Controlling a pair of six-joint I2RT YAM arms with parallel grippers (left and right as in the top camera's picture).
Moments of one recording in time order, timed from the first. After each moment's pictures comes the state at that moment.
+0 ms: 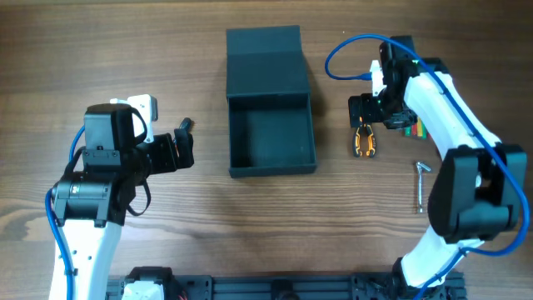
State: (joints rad) left arm -0.05 1.04 1.04 -0.94 0.13 -0.20; right arm 0.07 1.92 1.40 -0.96 -0.02 0.01
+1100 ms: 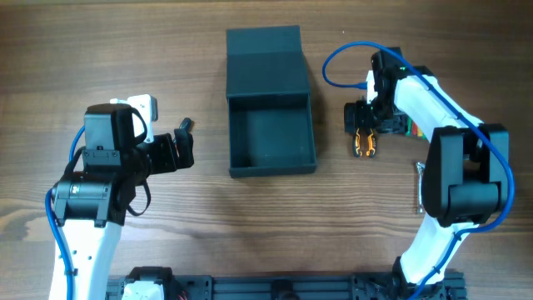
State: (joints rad) left arm -0.05 1.04 1.04 -0.94 0.13 -0.20; right arm 0.07 2.02 1.34 -0.85 -0.02 0.09
